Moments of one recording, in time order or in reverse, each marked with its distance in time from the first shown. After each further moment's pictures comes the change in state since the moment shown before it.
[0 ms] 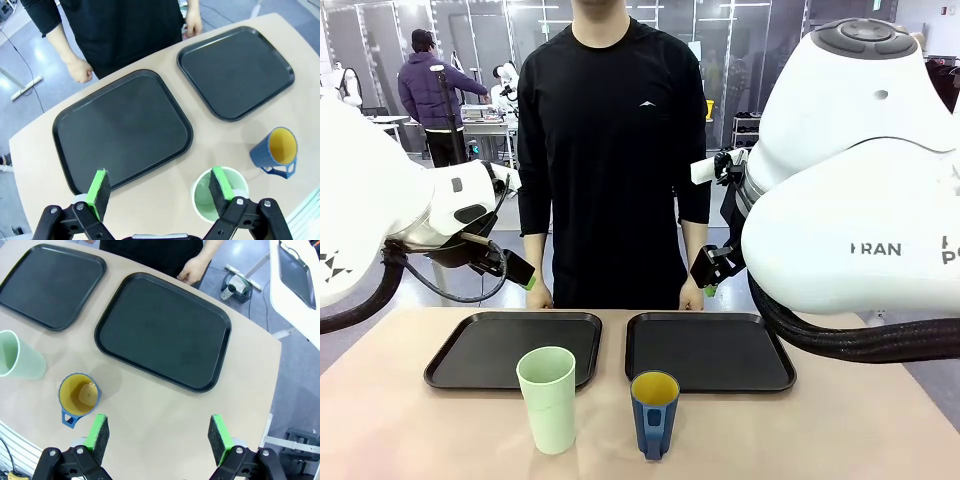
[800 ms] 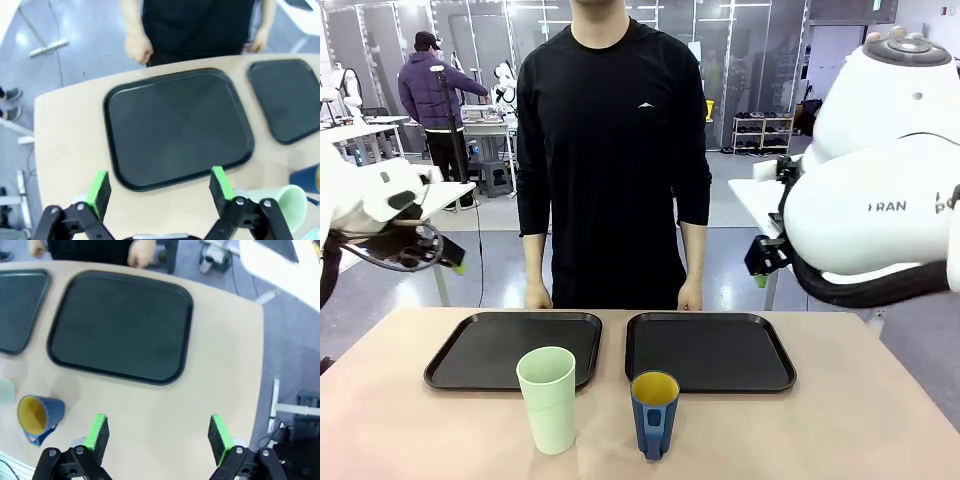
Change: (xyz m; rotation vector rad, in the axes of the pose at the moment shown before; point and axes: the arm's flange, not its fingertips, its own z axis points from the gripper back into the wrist) left arm -0.027 0.154 -0.023 0.092 0.048 0.285; right arm 0.005 -0.104 -0.043 -0.045 0.094 -0.224
